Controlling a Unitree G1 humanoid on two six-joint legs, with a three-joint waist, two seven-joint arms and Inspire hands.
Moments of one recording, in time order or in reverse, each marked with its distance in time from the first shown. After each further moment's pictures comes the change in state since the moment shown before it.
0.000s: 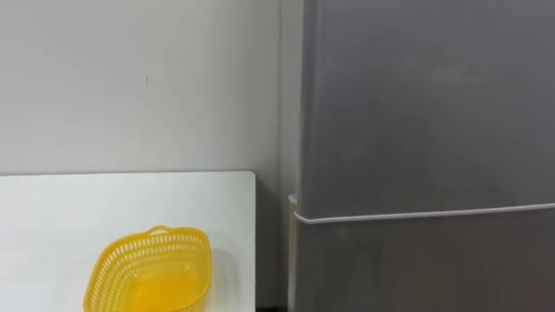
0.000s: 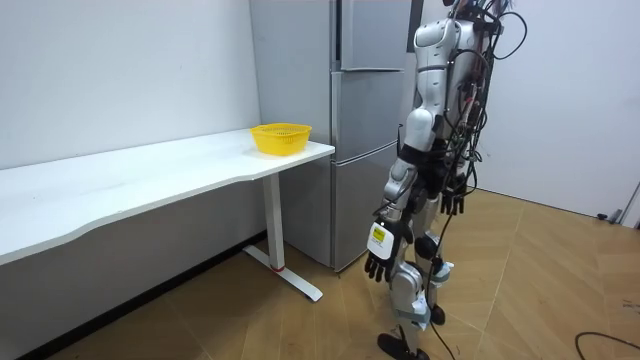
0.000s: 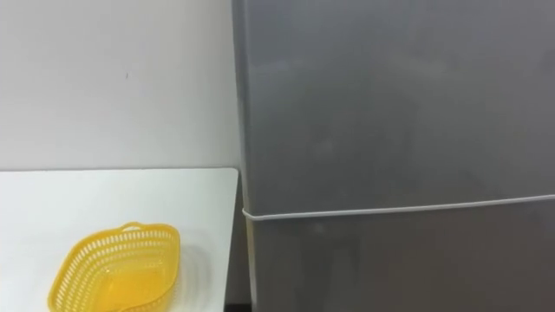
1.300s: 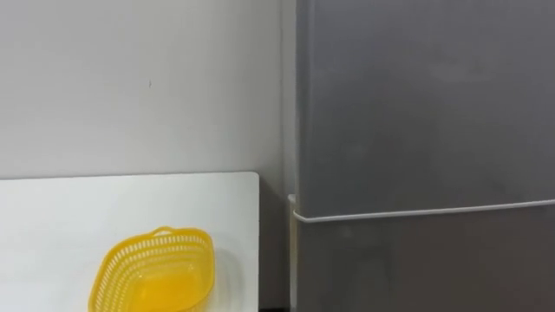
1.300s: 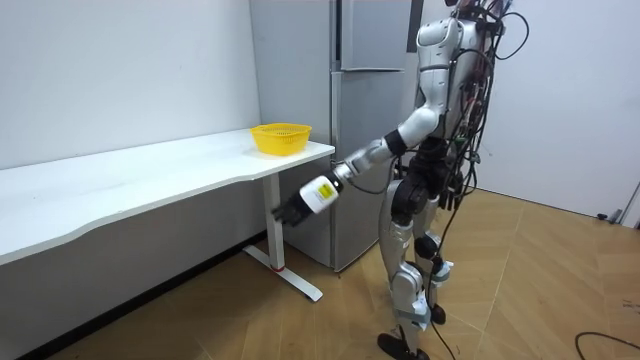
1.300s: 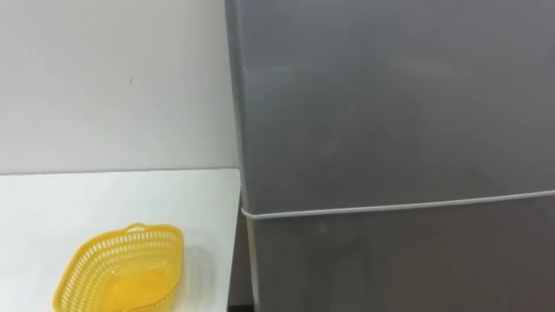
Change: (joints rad) left arm -0.021 -0.018 0.231 -0.697 -0.711 -0.224 0.548; right arm 0.002 -0.003 -0.083 -0.032 0.040 -0.079 -0.092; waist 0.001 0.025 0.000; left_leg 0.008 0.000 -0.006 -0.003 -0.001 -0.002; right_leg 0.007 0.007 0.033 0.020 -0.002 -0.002
